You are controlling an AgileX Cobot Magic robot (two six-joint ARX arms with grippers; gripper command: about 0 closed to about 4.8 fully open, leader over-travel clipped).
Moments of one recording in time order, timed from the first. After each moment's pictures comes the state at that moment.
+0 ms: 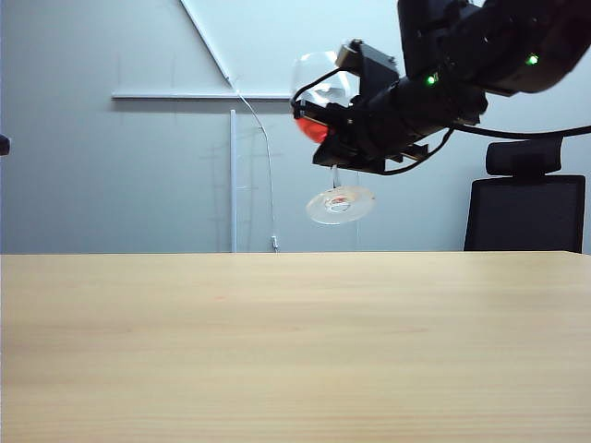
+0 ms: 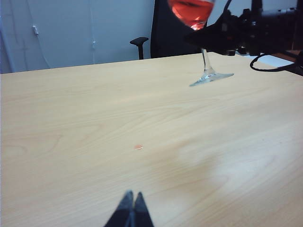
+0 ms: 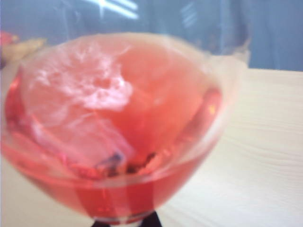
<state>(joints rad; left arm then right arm) -0.54 0.00 0.00 -0.03 -0.03 -0.02 0.47 1.78 1.01 0.62 -0.07 0.16</state>
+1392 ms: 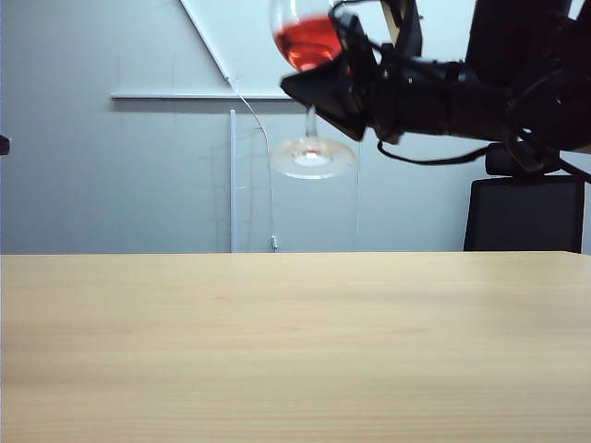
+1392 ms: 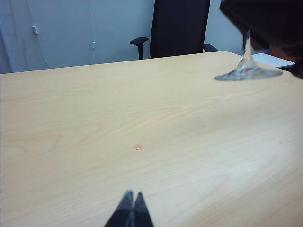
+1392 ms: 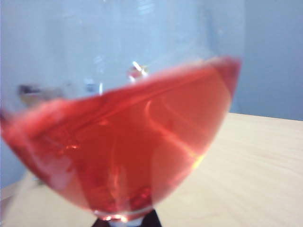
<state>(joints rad) -0.54 0.00 0.01 -0.03 -0.03 -0.02 0.46 1.78 0.72 1.36 -0.56 0.44</state>
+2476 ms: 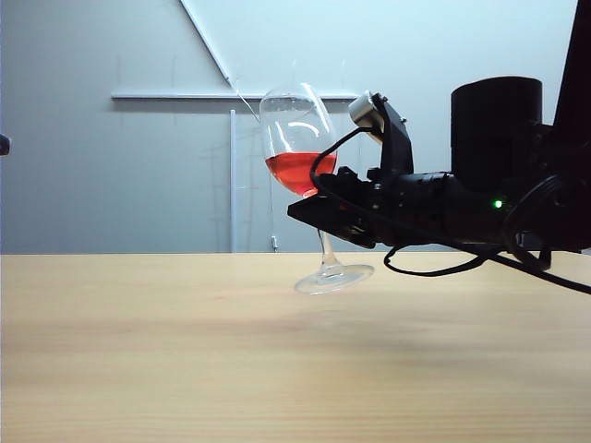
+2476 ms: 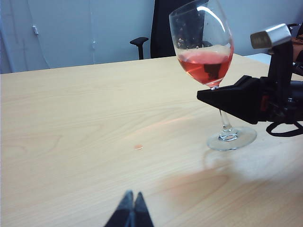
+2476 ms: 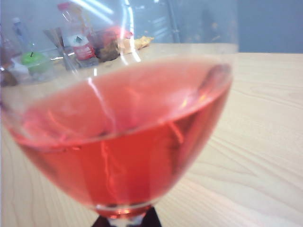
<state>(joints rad) -0.54 0.00 0.00 -0.03 -0.03 -0.02 0.46 2.01 0.69 1.36 -0.45 0.21</state>
